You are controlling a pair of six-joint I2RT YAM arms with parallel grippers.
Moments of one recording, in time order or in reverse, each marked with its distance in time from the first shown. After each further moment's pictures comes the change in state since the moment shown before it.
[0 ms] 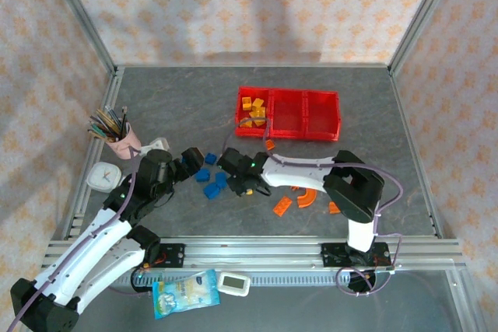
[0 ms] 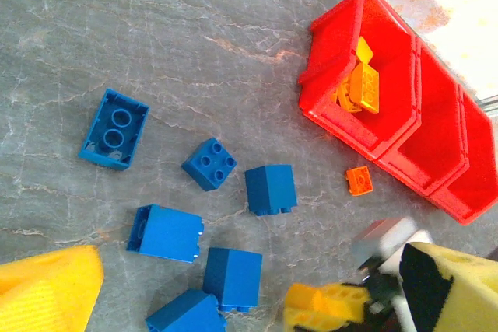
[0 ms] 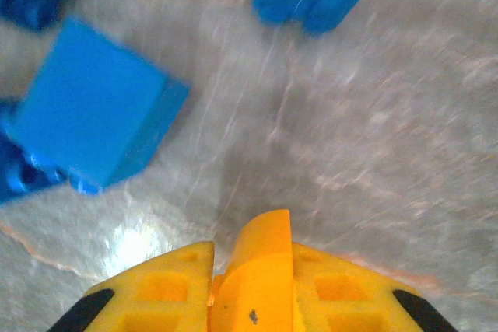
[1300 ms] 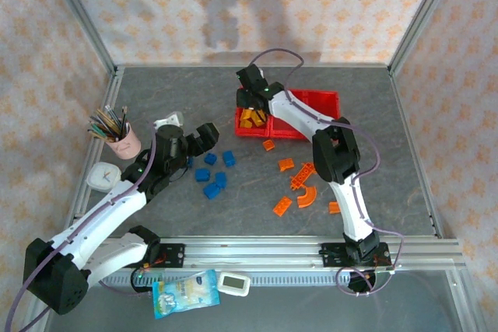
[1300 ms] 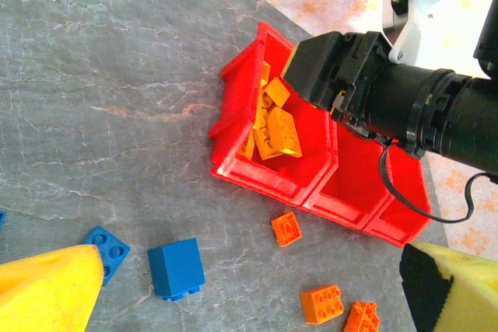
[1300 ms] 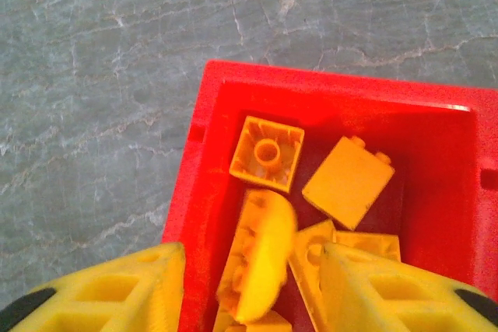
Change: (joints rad) left arm 0.013 0.287 0.140 0.292 0.061 0.082; right arm -0.416 0.386 0.707 -0.008 0.039 0.067
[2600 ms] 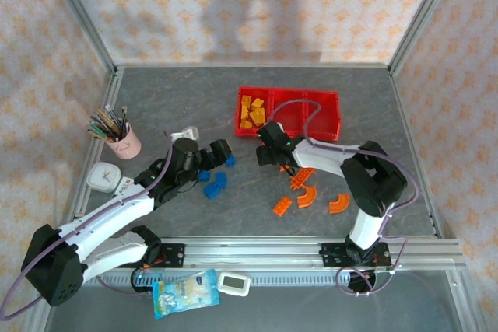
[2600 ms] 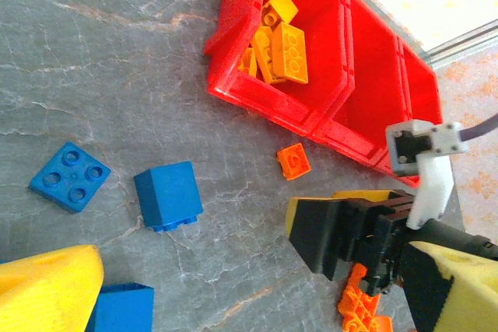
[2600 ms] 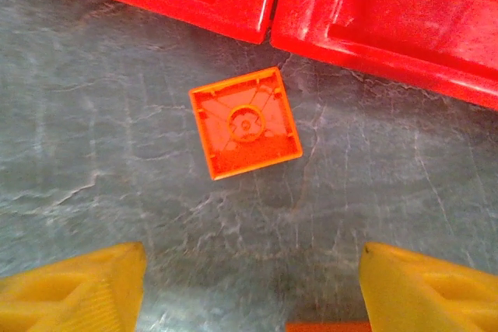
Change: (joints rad) left arm -0.134 0.036 -0.111 0.064 -0.013 -0.077; right arm 0.097 -0.443 -0.897 0.227 0.051 -0.040
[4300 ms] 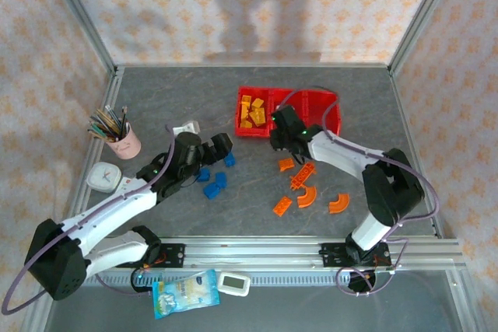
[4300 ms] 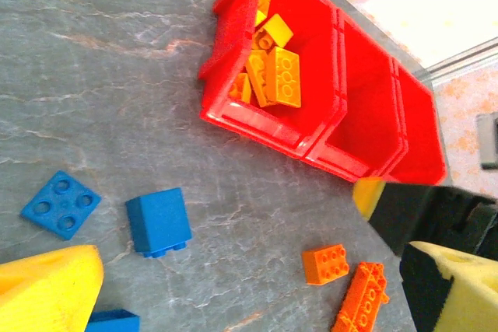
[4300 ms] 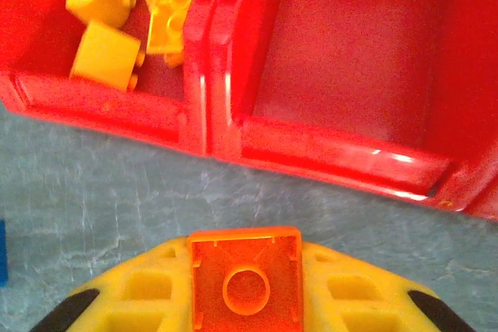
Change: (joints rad) left arm 0.000 0.067 0.078 -0.005 -0.024 0.007; right arm -0.113 -0.152 0.045 -0.045 -0.048 -0.008
